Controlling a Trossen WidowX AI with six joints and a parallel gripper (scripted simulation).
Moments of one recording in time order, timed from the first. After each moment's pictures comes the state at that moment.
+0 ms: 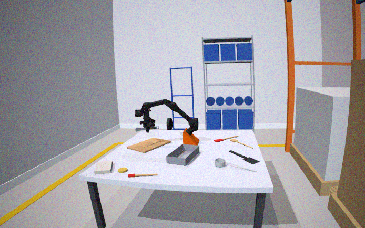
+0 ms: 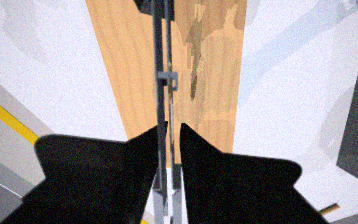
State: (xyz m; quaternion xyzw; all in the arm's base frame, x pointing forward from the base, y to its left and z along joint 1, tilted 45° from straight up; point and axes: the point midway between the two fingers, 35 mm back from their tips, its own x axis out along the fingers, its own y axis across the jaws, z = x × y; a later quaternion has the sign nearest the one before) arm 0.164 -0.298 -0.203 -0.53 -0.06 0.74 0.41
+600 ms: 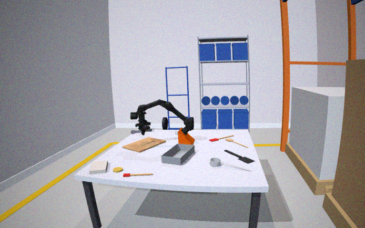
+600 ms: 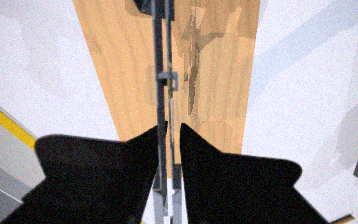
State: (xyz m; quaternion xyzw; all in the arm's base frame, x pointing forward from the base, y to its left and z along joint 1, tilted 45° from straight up) arm 0.162 -0.279 -0.226 -0.53 -0.05 0.74 0.41
